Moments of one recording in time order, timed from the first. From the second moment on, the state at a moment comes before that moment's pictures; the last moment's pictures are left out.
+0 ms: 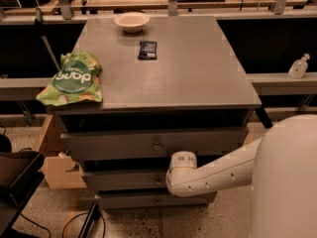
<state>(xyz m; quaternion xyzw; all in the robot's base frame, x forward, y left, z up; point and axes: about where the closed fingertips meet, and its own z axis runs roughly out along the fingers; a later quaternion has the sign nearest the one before) 0.527 -0.067 0.409 -0.71 0.68 -0.10 0.13</state>
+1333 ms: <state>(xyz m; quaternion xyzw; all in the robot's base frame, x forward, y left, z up) 0.526 -0.067 0.410 -0.71 0.68 -0.10 0.13</state>
